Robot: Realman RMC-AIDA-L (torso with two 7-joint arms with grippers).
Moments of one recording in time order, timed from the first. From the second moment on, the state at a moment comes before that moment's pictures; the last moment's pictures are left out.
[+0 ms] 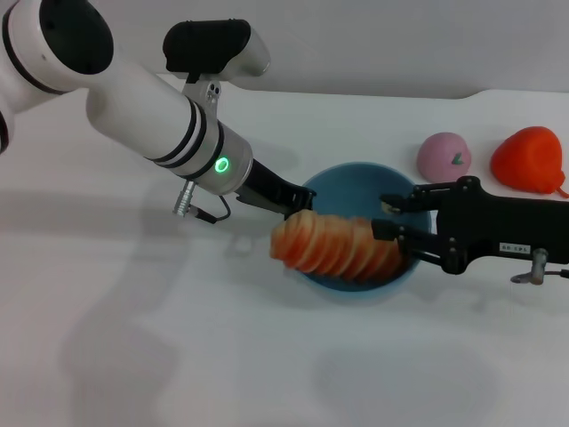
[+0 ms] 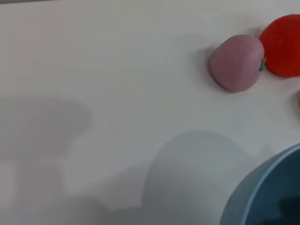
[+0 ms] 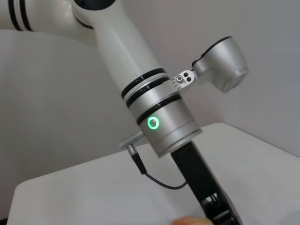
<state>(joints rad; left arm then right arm) -0.81 -2.06 -1.63 -0.73 2.25 -1.02 0.36 0.40 2.07 -1.21 -0.83 -1.64 -1.40 1.40</state>
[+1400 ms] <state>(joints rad) -0.81 -2.08 -0.94 -0.62 2.25 0.11 0.36 0.17 2.06 -0.58 -0.85 -1.89 -1.53 1.68</state>
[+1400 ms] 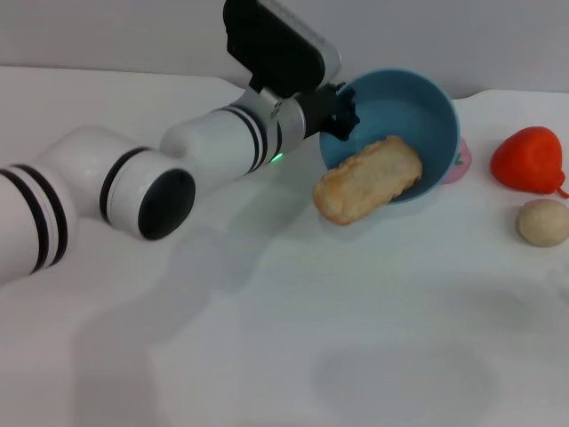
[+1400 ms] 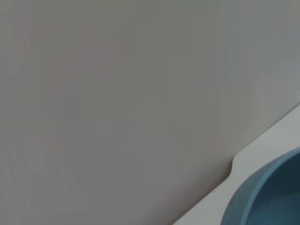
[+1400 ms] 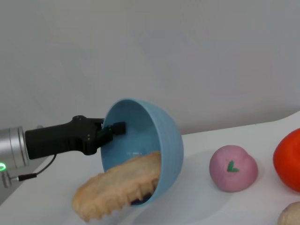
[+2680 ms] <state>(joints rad) -0.65 -2.08 -0.56 -0.65 2.10 0.75 1.05 0.20 2.07 -0.59 -0.80 -1.91 -1.53 1.66</state>
